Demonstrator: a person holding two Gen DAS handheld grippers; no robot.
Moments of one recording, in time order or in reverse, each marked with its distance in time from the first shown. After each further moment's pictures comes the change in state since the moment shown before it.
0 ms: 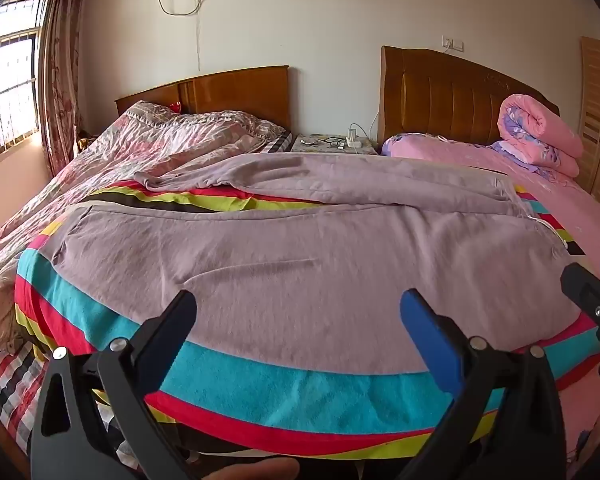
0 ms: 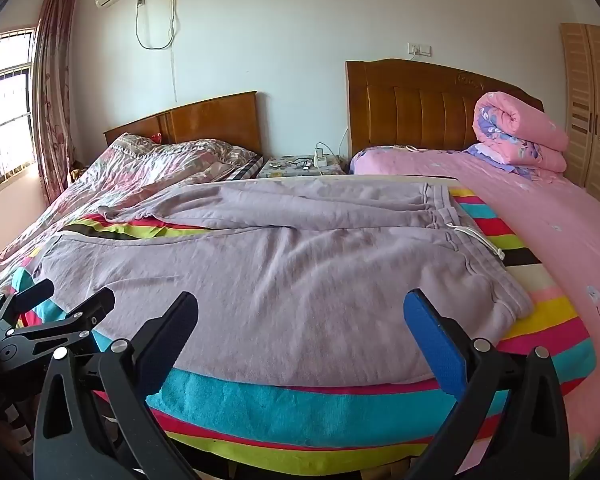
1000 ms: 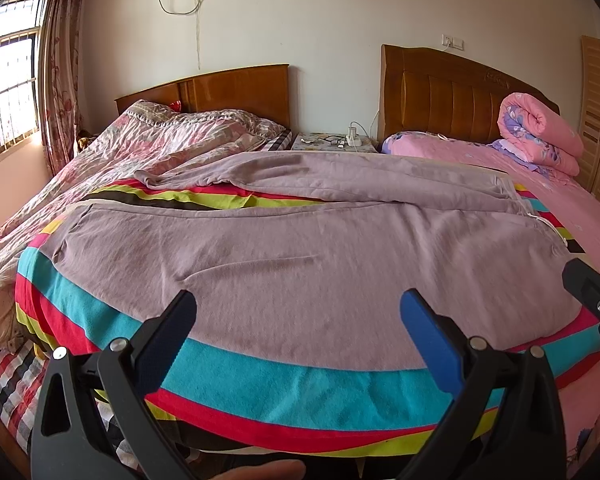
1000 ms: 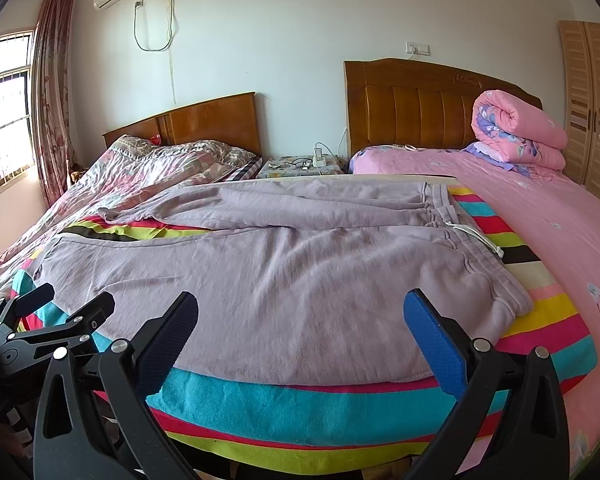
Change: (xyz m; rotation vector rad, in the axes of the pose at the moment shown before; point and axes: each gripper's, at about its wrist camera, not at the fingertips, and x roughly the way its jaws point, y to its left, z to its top) left arm -0.001 0.000 -0.004 0.000 0.009 -0.004; right arm -0.002 0.000 -0.002 0.011 -0.014 0.000
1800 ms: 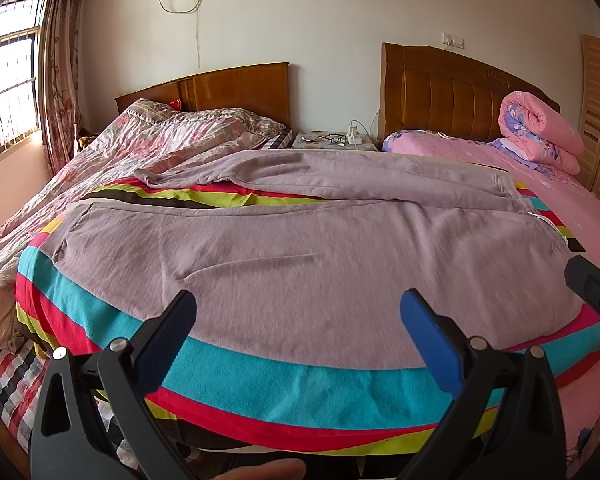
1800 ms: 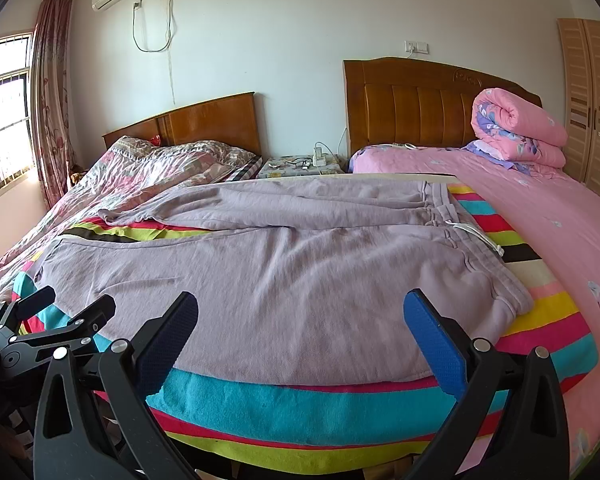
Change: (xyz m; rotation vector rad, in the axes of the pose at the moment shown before) left arm 0.001 -0.001 0.000 -0.001 0.004 0.002; right arm 0.001 -0.001 -0.001 0.005 -0.001 0.000
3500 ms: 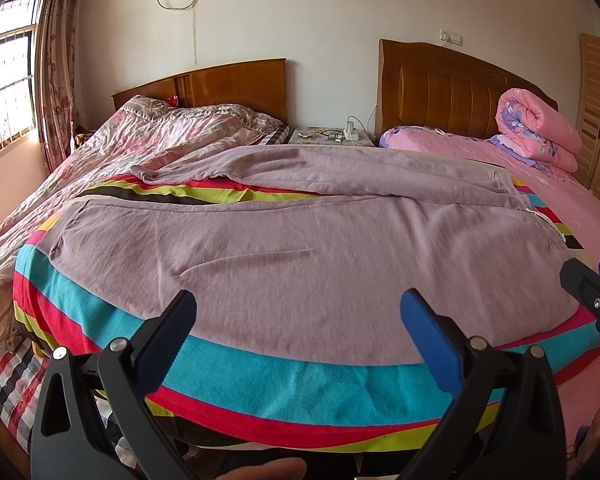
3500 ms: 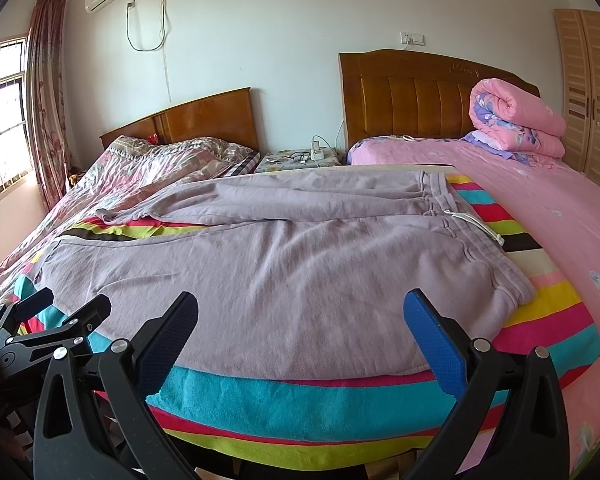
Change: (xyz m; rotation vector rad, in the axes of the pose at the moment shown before) left arm 0.003 -0.001 -0.001 0.000 0.024 -0.019; right arm 0.006 -0.004 -0.007 0.019 0.024 0.009
